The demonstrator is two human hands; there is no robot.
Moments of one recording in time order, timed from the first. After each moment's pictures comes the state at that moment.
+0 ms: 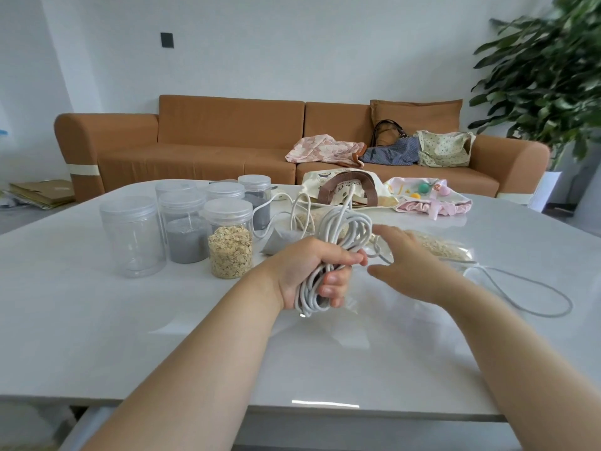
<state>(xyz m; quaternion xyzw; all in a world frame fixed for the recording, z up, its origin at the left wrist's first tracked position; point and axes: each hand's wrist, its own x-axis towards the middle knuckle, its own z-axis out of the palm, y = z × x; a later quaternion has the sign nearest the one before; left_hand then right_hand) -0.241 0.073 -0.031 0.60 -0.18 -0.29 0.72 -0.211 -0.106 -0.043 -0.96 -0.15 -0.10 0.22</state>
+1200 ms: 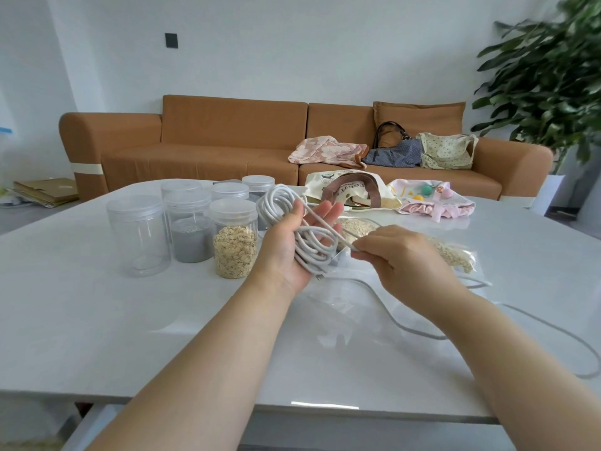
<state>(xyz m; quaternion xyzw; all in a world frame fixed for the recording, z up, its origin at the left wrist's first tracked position) -0.237 0.070 -0.023 0.30 -0.04 -0.03 0.95 -0.222 -0.094 -0.040 -0.83 -0.39 -0.38 0.15</state>
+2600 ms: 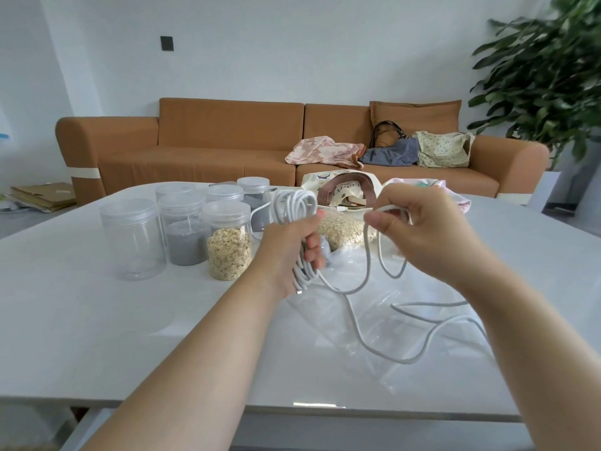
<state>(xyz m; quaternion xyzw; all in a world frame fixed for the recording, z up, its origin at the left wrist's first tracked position) -0.225 0.075 -0.035 0.53 -0.05 -0.01 0.85 -0.250 -0.098 0.008 -0.83 -0.31 -0.28 0.37</state>
